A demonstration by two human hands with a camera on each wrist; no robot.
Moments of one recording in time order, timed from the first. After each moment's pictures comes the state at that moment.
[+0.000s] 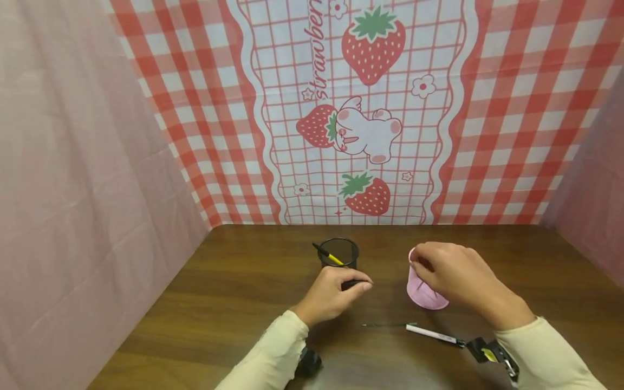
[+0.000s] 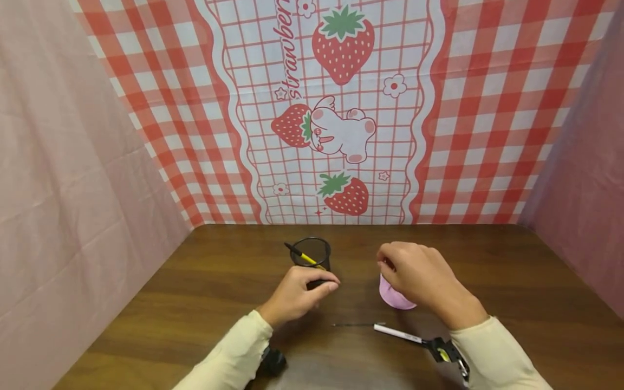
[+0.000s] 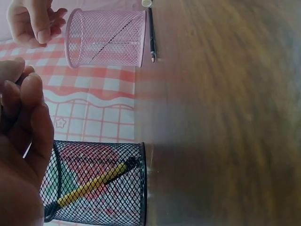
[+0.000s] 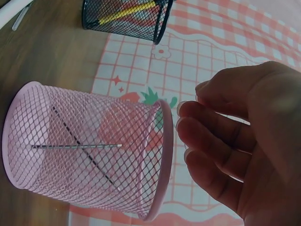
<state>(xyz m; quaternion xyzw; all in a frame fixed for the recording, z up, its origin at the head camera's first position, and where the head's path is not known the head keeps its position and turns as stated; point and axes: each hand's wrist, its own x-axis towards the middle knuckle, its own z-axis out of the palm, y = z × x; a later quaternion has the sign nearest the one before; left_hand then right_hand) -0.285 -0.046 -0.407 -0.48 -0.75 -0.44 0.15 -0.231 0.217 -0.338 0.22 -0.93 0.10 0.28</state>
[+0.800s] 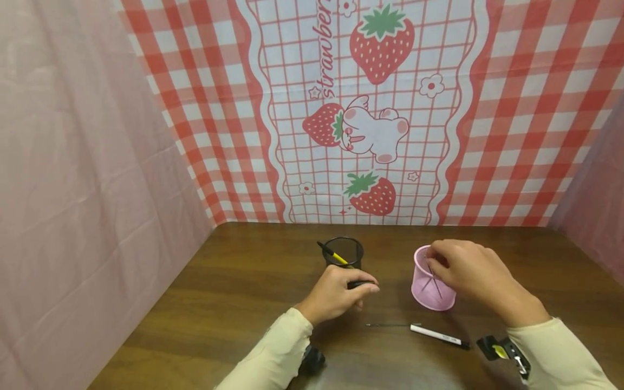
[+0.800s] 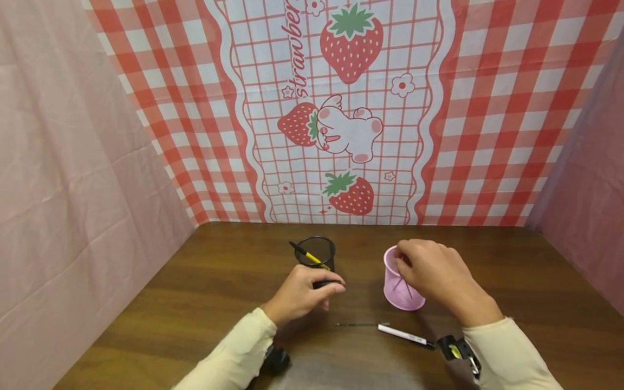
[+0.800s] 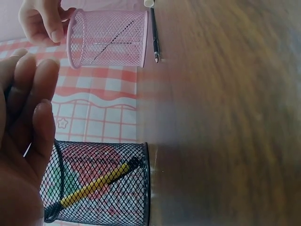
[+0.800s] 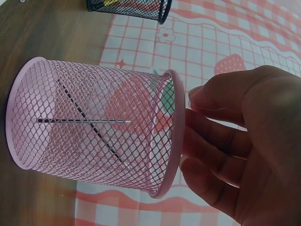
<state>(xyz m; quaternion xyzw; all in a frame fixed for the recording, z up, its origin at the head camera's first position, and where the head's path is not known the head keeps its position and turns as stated) -0.282 -0.047 -0.403 -0.47 -0.75 -0.45 0.10 -0.238 0.234 -0.334 0.18 -0.95 0.09 0.23</state>
